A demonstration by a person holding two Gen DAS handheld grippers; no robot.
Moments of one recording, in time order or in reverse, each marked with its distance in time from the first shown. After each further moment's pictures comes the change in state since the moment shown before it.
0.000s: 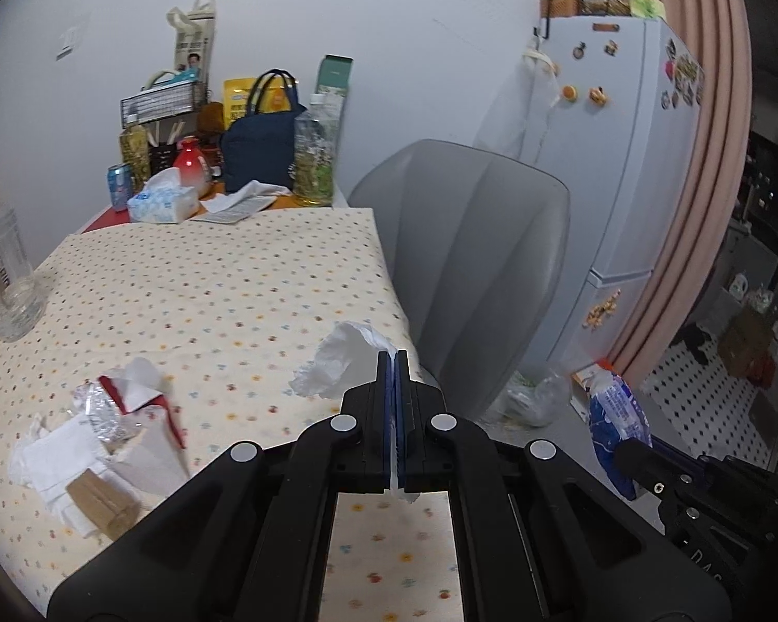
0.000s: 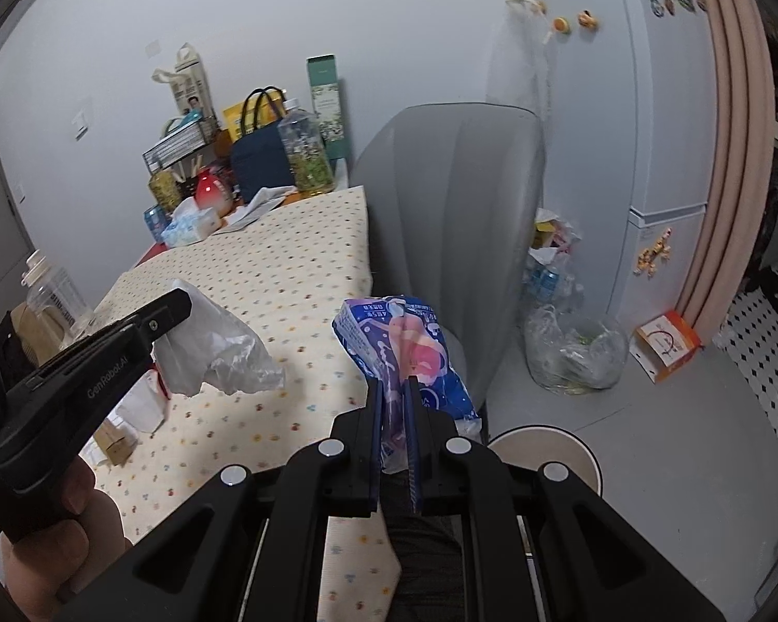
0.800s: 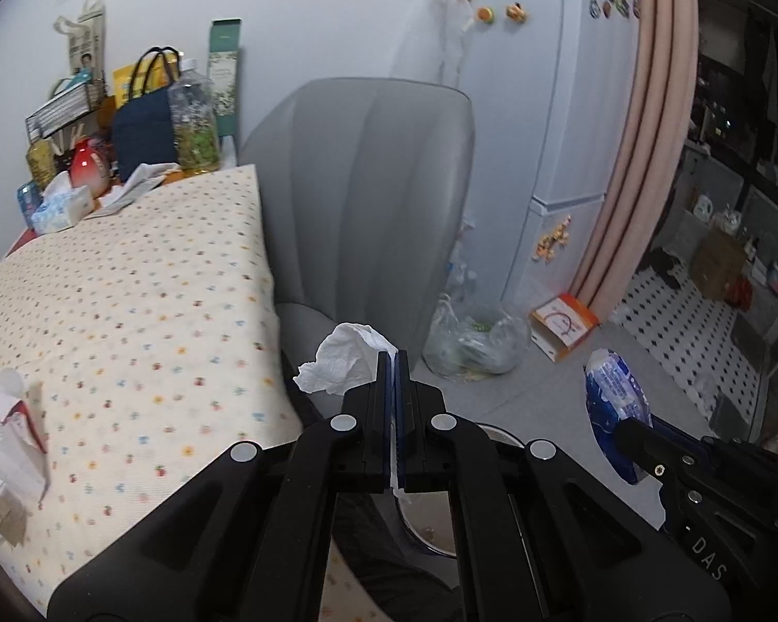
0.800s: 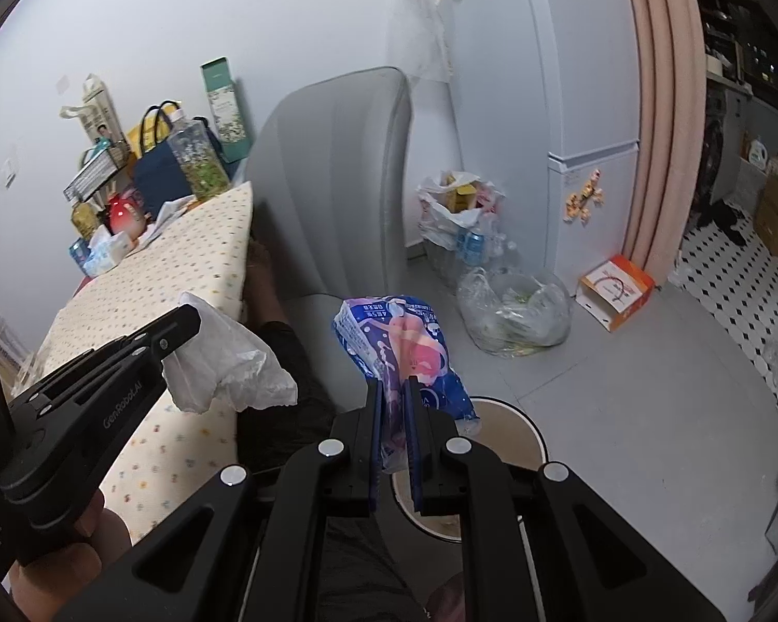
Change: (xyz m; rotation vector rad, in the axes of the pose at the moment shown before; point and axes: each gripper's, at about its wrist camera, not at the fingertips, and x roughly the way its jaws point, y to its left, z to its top) left arm 0.070 -0.110 -0.025 0.158 0.131 -0.113; right arm 0.023 -0.108 -0.019 0.168 0.049 -0.129
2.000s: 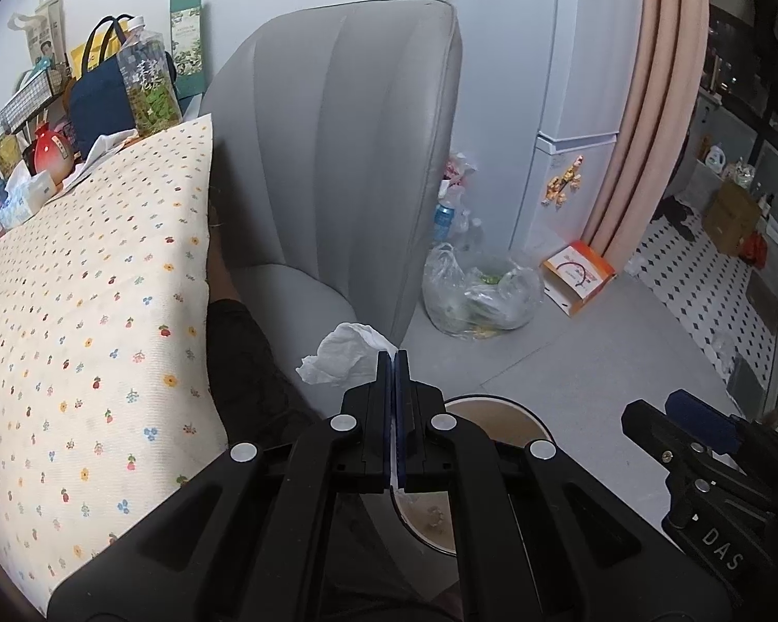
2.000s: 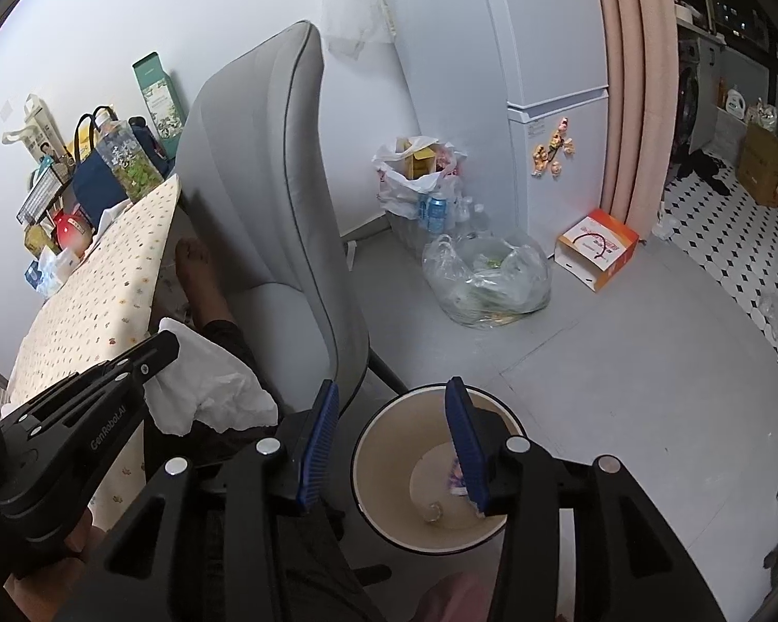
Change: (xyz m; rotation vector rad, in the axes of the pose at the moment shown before) left arm 0.082 -0.036 -0.007 0.050 0.140 0.025; right arm 0.072 -0.060 0.001 0.103 0.064 -0.051
